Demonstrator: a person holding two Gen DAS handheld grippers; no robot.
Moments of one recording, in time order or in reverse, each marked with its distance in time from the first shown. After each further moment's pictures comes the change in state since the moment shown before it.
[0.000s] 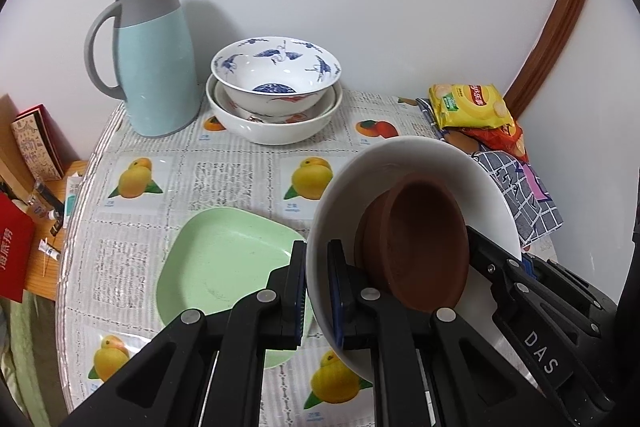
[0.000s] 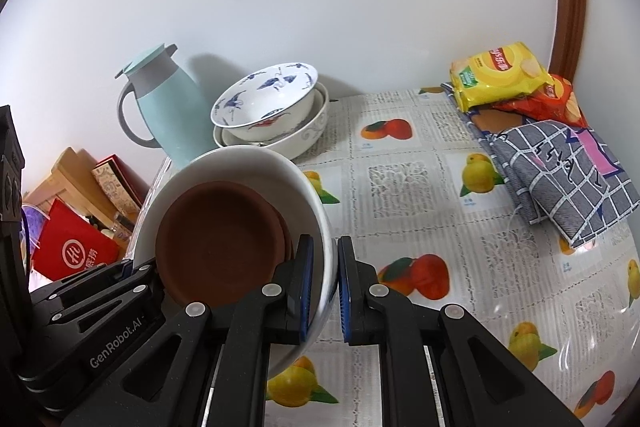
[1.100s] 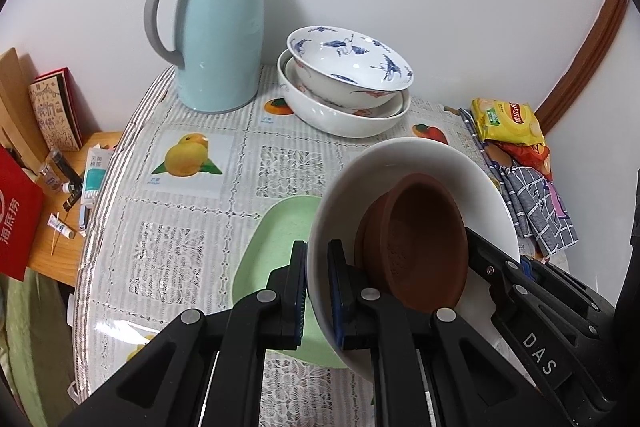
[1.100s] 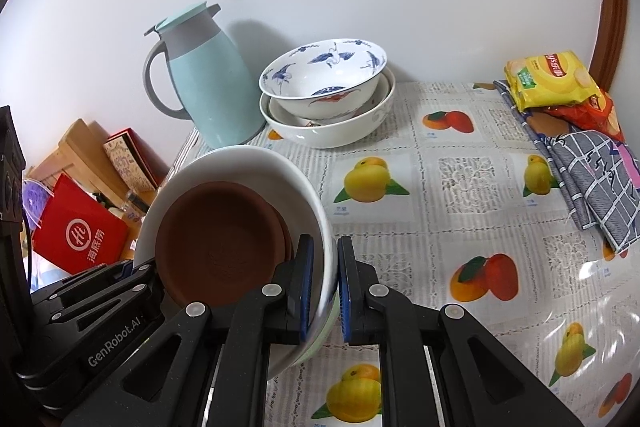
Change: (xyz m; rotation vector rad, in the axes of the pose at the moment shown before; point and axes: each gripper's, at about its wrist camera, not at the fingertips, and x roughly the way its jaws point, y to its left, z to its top) left arm 0.008 0.080 -0.009 -0.100 0.017 0.016; right arm 0.043 0.068 -0.012 -0.071 0.052 0.025
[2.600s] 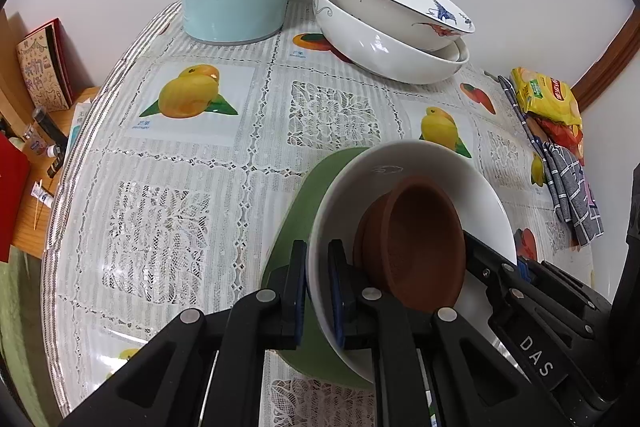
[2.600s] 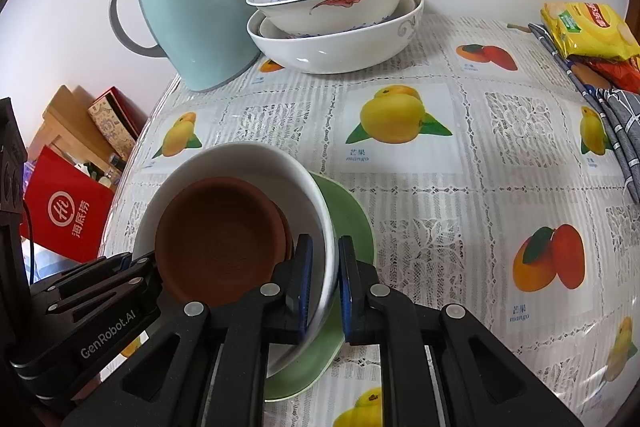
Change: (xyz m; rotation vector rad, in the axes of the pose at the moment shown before) left arm 0.076 0.040 -0.015 -0.031 0.130 0.008; right arm 0.085 0.002 -0.023 -0.002 0.146 0.017
